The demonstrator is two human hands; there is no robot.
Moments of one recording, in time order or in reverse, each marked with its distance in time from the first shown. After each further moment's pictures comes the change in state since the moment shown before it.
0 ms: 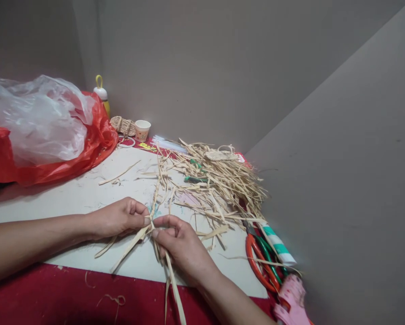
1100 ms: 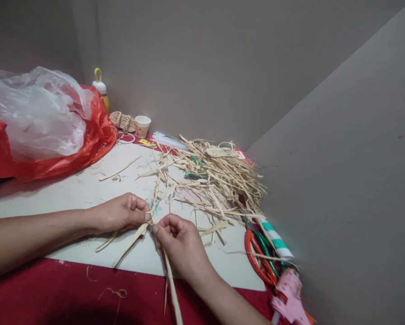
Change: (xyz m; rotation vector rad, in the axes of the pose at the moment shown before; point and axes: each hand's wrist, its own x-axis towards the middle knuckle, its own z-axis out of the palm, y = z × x) left_hand -0.001 0.005 0.001 0.015 -0.005 -0.037; right_hand -0.008 -0.002 0.009 -0.223 0.153 -0.111
